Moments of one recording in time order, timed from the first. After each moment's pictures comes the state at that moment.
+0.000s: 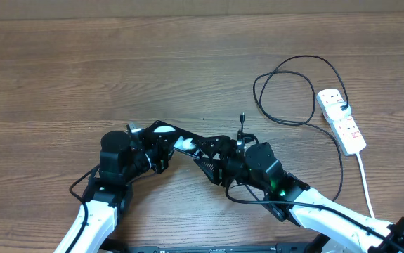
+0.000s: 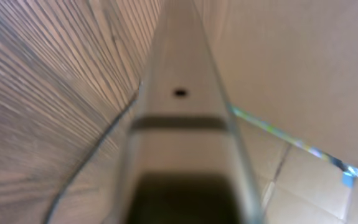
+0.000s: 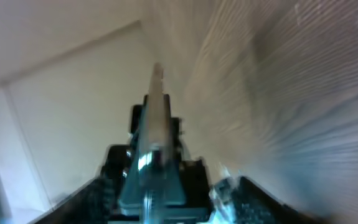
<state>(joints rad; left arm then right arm) -0.21 1.10 0.37 0.25 0.54 -1.64 0.75 1.32 0.44 0.55 -0.30 1.84</state>
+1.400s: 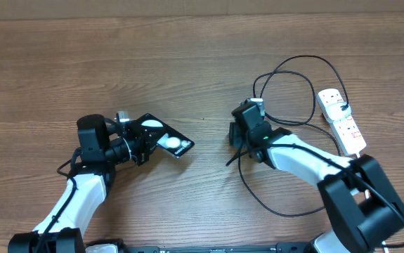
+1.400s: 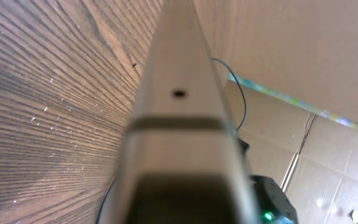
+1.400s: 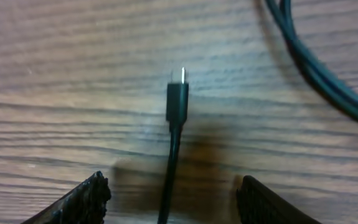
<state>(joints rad) 0.06 1.36 0.49 0.17 0.91 -1.25 0.53 1.75 0.85 -0.19 0.21 0.49</state>
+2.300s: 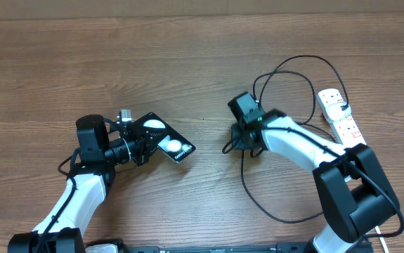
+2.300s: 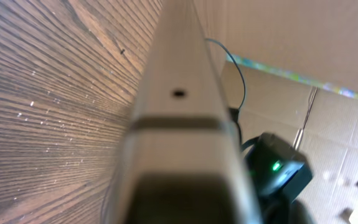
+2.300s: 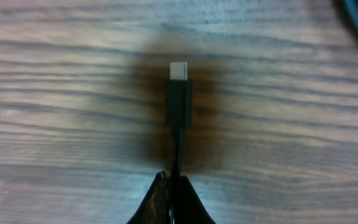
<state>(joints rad) 0.06 1.36 0.49 0.16 0.98 -1.15 0.50 1.82 1.09 -0.63 0.07 0.46</state>
